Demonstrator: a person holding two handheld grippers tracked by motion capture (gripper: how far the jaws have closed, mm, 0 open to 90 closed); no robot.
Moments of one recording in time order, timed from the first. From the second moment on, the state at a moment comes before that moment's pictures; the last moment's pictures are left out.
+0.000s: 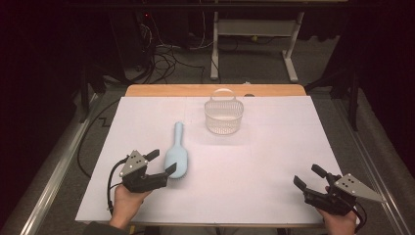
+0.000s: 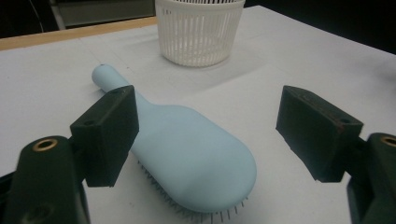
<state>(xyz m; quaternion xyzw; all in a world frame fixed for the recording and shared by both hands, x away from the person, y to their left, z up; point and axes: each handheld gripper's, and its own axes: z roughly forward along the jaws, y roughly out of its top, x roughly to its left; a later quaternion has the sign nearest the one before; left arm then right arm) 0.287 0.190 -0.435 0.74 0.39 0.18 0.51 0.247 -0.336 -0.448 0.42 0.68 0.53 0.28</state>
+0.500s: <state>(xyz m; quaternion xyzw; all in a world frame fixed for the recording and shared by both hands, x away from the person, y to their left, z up) 0.297 0.177 -0.430 0.74 0.38 0.17 0.52 0.247 -0.337 -0.448 0.42 0.69 0.53 0.28</state>
